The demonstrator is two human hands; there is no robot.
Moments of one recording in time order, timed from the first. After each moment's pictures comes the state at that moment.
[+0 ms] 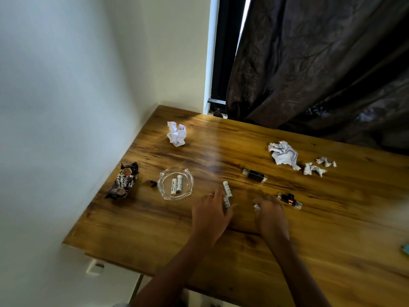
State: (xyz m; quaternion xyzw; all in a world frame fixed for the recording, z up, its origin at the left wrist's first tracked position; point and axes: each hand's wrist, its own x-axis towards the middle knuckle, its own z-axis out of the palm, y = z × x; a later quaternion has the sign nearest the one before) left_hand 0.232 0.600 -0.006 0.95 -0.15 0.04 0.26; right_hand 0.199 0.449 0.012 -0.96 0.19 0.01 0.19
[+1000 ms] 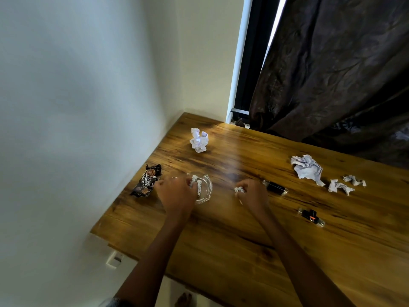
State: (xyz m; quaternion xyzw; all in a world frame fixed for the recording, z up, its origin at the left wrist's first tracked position) left_hand 0.282 0.690 0.030 0.97 0.12 0.14 0.17; right_hand 0.279 0.507 0.034 -0.94 0.10 0.00 0.32
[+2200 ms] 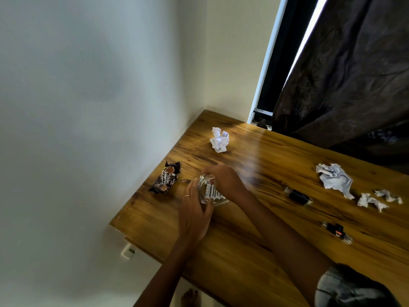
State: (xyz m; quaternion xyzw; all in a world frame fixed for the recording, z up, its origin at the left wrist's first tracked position) left_hand 0.251 0.706 -0.022 0.91 0.04 0.15 0.38; right_hand 0.342 0.599 0.030 -0.95 -0.22 0.01 0.22
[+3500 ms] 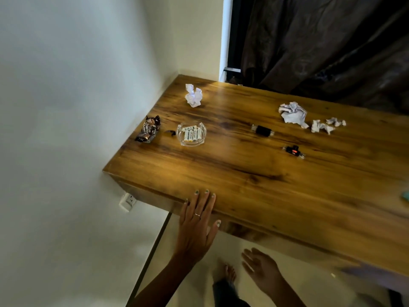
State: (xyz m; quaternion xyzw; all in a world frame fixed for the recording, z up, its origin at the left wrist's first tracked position) left_hand 0.045 0.676 -0.068 0.96 -0.17 0.06 0.19; right_hand -0.018 0.481 -0.121 -0.31 0.52 0.18 0.78
